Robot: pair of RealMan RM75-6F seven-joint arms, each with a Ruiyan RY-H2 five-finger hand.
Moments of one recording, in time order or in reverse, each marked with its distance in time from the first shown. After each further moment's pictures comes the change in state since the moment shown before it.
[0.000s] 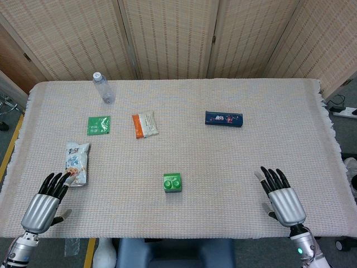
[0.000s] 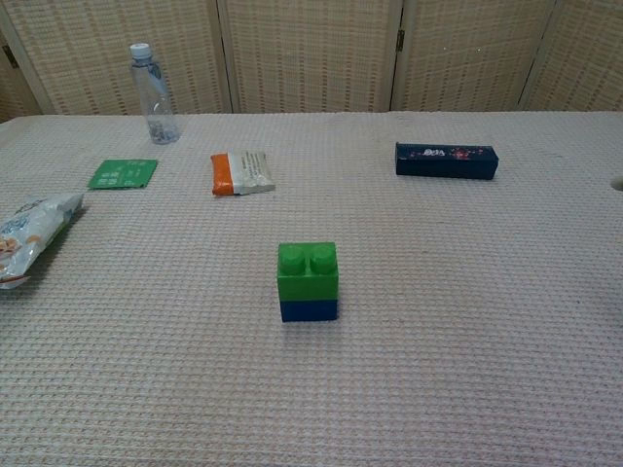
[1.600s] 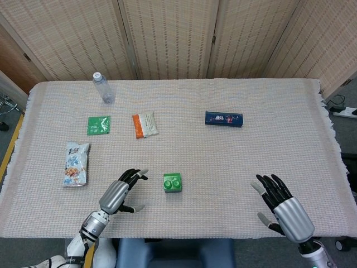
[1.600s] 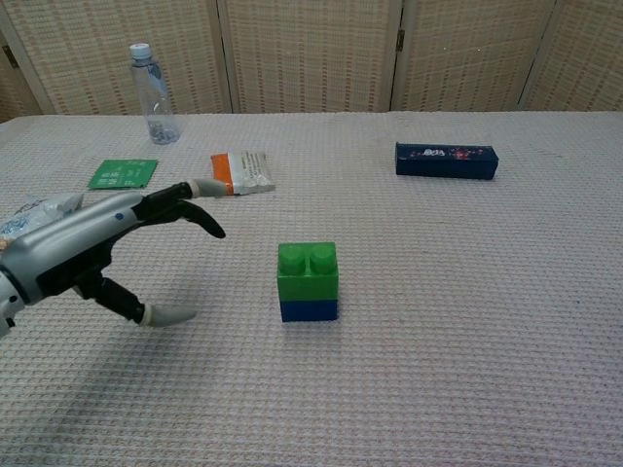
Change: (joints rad) left arm -0.293 -0.314 -0.118 -0.146 -0.145 -0.346 -0.220; right arm -0.027 0.065 -0.073 0.072 -0.324 0.237 0.334
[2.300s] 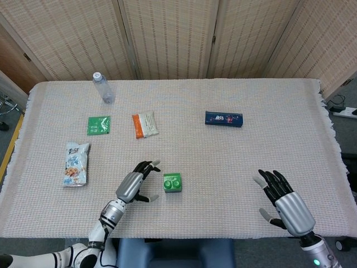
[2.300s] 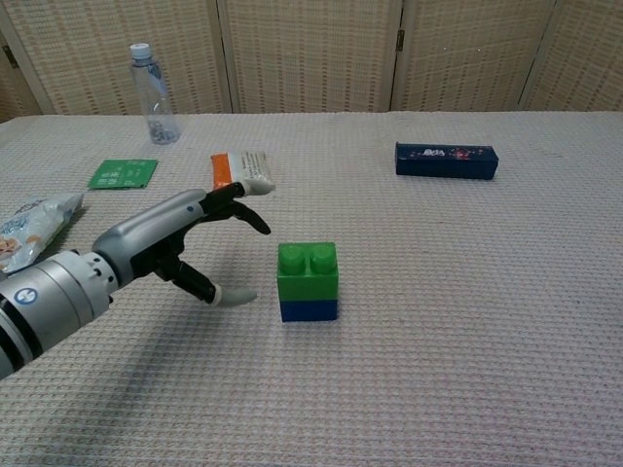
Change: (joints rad) left arm -0.103 -0.153 -0.099 0.108 -0.164 -0.108 0.011; right arm 0.022 0.030 0.018 -0.029 0.068 -0.063 0.044
